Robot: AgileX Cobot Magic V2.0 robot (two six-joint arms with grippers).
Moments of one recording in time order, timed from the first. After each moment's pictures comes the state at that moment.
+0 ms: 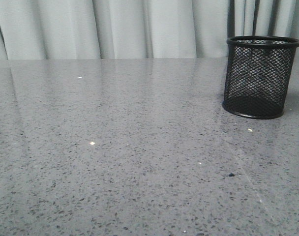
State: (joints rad) left arm -0.90 0.76 -1.68 -0.17 1.14 0.57; right arm 0.01 1.28 -1.63 0.67 1.23 -0.51
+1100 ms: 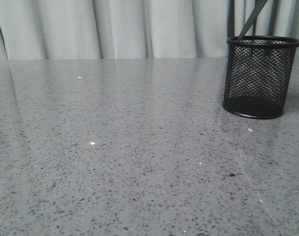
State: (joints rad) left arm -0.91 0.40 -1.33 -0.04 1.29 0.26; right arm 0.08 1.40 -1.61 0.35 1.27 -0.34
